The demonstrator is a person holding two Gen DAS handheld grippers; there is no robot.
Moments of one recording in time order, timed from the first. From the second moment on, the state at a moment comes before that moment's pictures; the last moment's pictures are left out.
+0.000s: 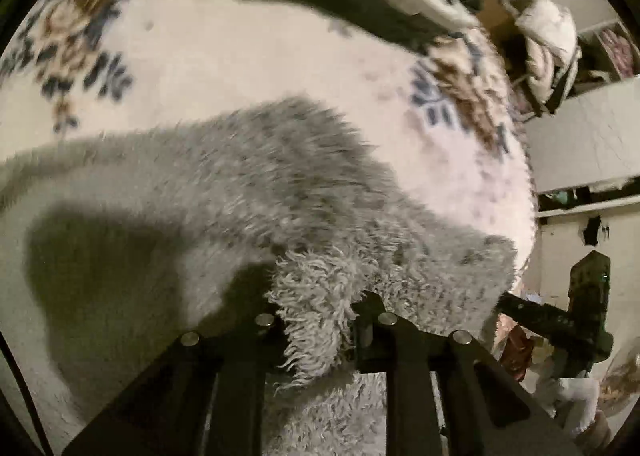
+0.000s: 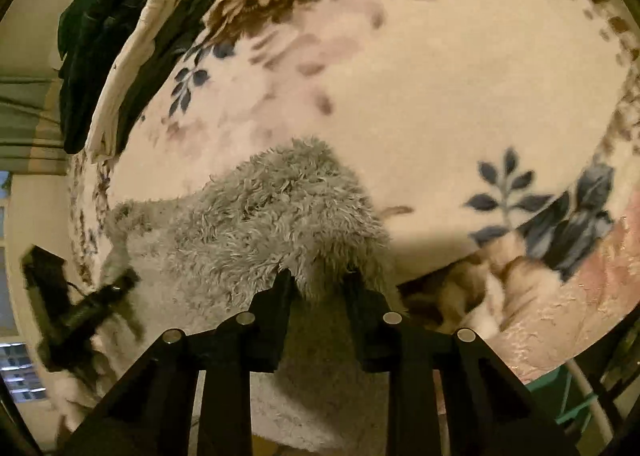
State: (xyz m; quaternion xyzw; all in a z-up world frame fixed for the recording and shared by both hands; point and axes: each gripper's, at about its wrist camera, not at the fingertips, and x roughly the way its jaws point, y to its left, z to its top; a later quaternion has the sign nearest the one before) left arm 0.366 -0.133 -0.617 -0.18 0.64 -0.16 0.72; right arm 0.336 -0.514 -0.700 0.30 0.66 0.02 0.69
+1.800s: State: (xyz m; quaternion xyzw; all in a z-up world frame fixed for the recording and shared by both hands) left arm 0.252 -0.230 -0.495 -0.24 0.47 -0.22 0.82; right arm 0.304 -0.481 -0.616 0.26 0.65 -0.01 0.72
